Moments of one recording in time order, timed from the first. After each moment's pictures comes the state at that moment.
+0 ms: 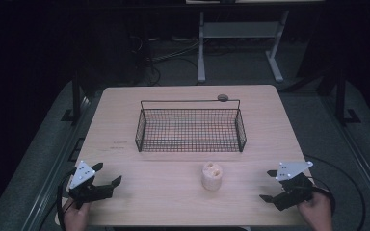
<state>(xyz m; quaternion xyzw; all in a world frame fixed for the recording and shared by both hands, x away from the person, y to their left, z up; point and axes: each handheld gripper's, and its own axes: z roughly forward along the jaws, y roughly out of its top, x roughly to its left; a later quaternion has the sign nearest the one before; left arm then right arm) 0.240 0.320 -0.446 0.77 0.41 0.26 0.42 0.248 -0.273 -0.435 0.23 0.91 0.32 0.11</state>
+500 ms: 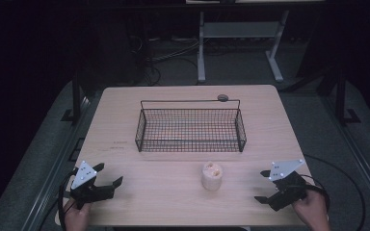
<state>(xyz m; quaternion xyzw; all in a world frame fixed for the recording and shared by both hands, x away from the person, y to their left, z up) 0.238 0.317 -0.448 0.77 0.40 0.25 0.42 0.251 -0.254 -0.428 0.20 0.92 0.32 0.09</state>
